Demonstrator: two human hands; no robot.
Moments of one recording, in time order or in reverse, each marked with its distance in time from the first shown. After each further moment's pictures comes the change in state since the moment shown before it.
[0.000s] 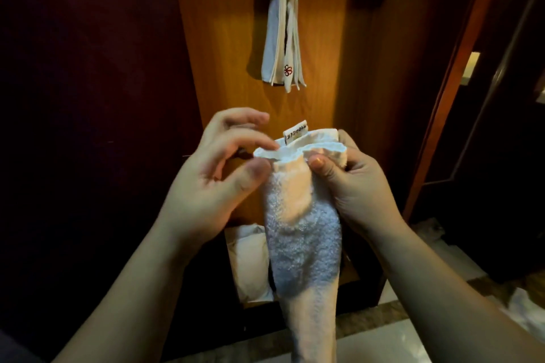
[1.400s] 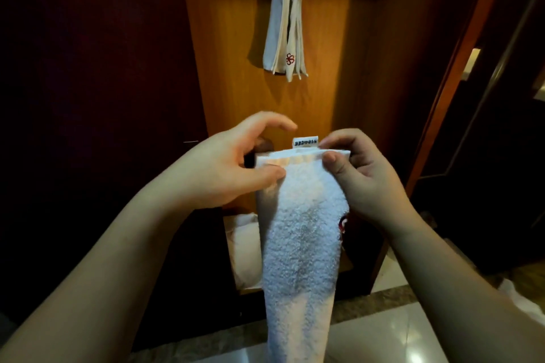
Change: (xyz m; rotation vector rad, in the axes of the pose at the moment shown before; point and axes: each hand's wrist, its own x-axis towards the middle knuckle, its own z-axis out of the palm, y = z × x) left_hand 0.013 -0.015 -0.014 0.130 -0.353 -0.206; right_hand -0.013 0.004 -0.012 -0.135 -0.083 -0.009
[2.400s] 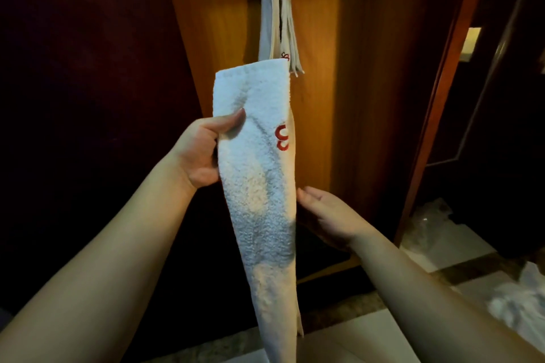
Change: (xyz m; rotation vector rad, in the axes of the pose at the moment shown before) left_hand 0.039 -0.037 -0.007 -1.023 0.167 -0.479; right_hand -0.026 0.081 0.031 0.390 -0.112 0.651
